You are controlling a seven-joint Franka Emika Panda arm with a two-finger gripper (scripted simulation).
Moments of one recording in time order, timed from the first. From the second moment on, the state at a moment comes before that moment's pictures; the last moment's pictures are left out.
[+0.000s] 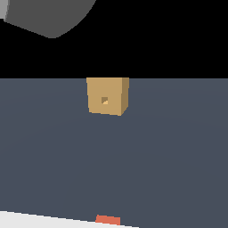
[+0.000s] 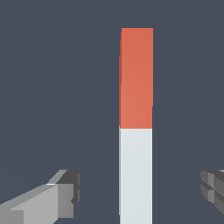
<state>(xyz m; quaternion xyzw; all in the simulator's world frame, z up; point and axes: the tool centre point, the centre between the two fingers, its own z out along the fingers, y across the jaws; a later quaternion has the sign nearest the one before) -0.023 -0.328 0.070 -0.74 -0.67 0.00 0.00</state>
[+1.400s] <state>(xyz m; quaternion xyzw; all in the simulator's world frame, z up) -0.023 -0.348 0.015 -0.74 -0.67 0.00 0.00</state>
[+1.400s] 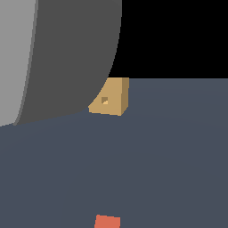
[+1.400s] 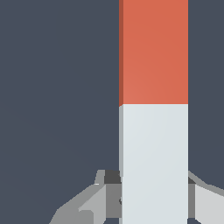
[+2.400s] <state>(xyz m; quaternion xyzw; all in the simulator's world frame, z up) -0.027 -0.333 0.016 -0.74 -0.67 0.00 0.00</state>
